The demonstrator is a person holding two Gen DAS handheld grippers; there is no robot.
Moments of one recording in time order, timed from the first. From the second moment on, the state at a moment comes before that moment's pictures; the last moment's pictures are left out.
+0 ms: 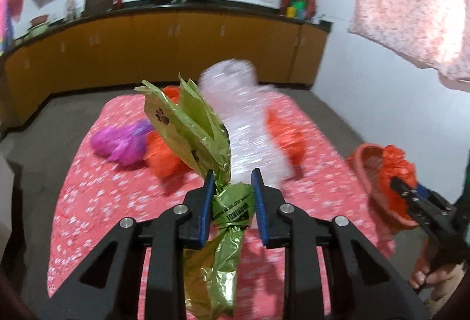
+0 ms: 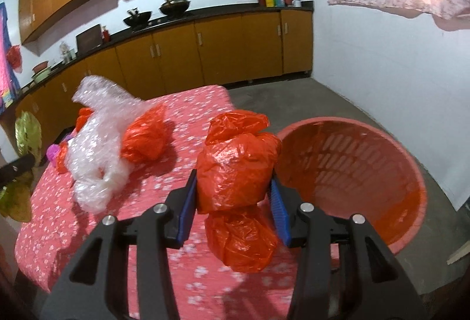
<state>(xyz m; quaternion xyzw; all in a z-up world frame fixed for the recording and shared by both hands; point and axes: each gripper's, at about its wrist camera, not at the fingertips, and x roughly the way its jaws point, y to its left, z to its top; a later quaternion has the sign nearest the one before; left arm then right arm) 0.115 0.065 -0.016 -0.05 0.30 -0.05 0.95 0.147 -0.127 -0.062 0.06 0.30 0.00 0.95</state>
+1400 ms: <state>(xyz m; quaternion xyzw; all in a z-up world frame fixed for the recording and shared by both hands) 0.201 -0.228 -0.062 0.07 0.34 -0.32 0.88 0.171 -0.304 -0.078 0.12 0.31 -0.12 0.94</state>
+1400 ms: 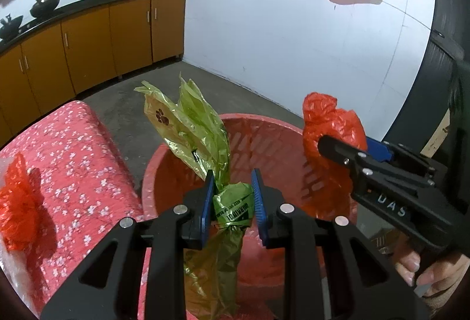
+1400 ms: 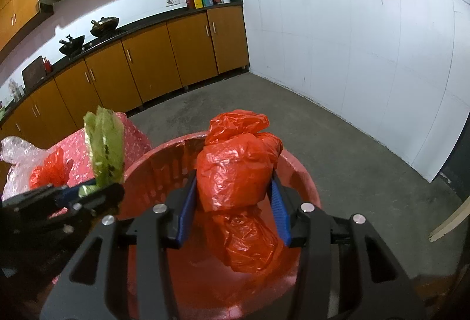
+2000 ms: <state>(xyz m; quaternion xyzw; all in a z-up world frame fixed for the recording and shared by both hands) 0.217 -0.220 -0.081 0.05 0.36 -0.31 0.88 0.175 -0.321 -0.076 0.16 0.30 -0.10 0.94</state>
